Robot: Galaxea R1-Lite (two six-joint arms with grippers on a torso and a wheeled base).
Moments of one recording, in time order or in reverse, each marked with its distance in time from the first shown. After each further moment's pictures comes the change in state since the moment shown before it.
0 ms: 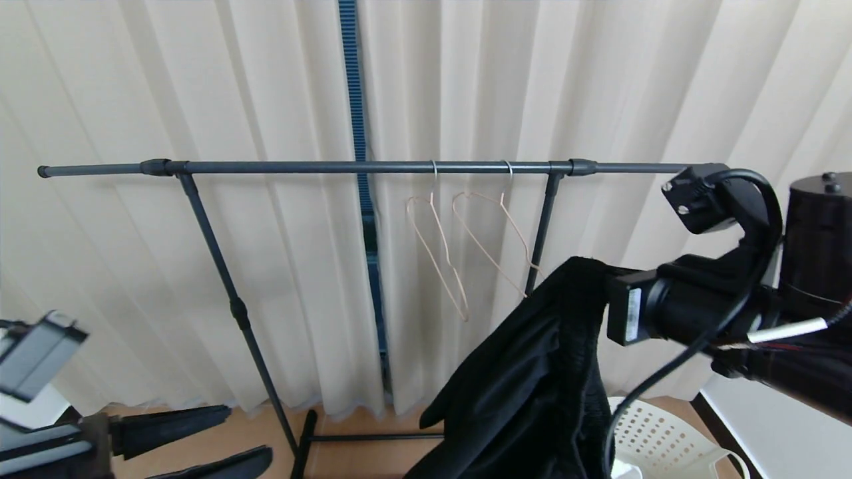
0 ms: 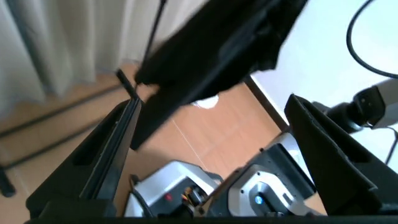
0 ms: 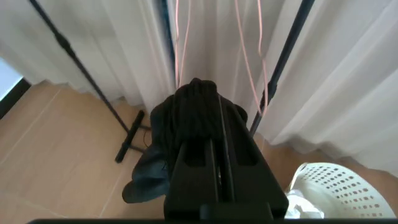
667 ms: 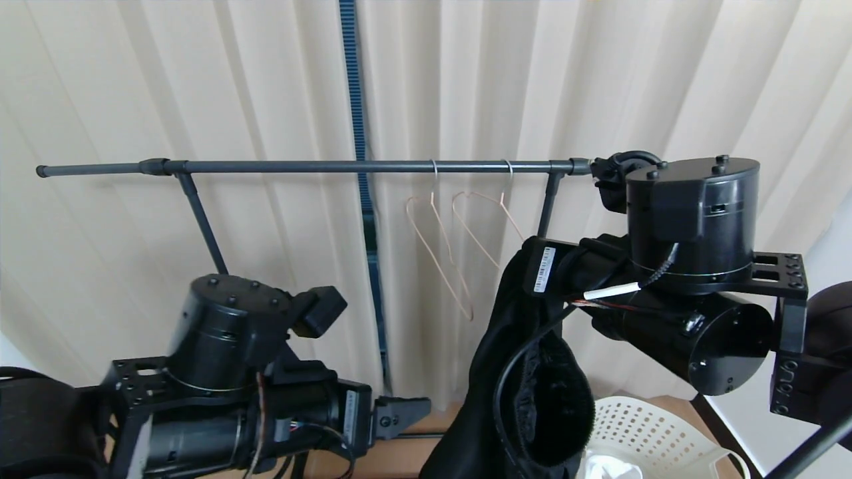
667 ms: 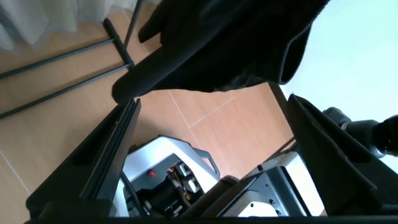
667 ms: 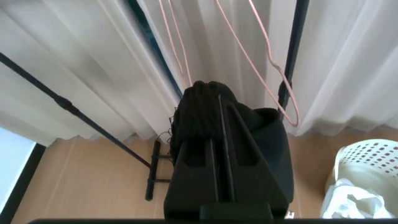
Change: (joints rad) left arm -0.280 0.578 -0.234 -0.151 0.220 -0.163; right arm 0.074 0.221 -0.180 -0.026 -0.211 0.277
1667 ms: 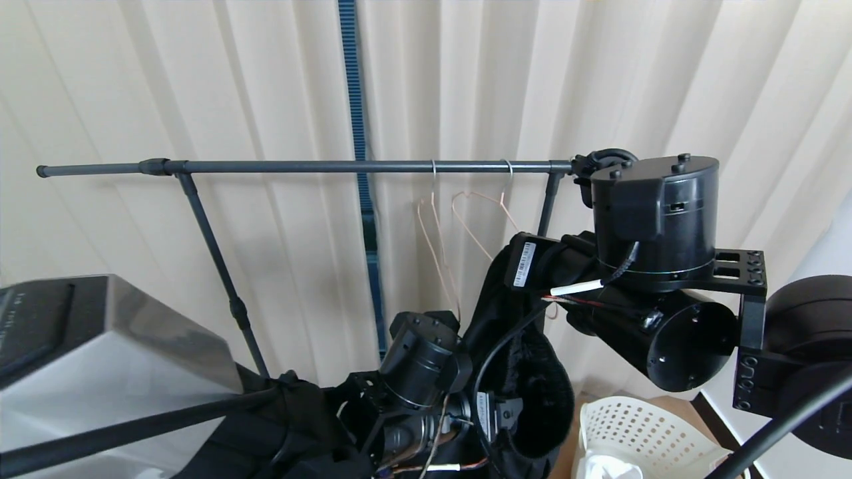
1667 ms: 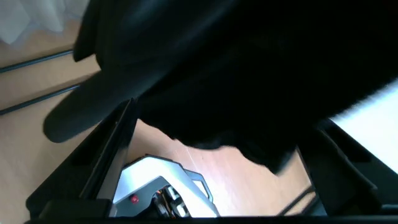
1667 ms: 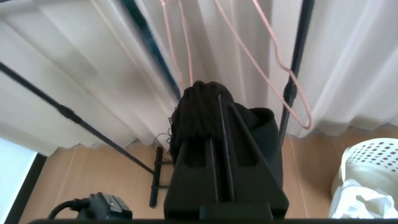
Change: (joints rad) left arm -0.176 0.457 -0.256 -0.199 0.212 -0.147; right arm 0.033 0.046 -0.055 0.000 -0.070 0.026
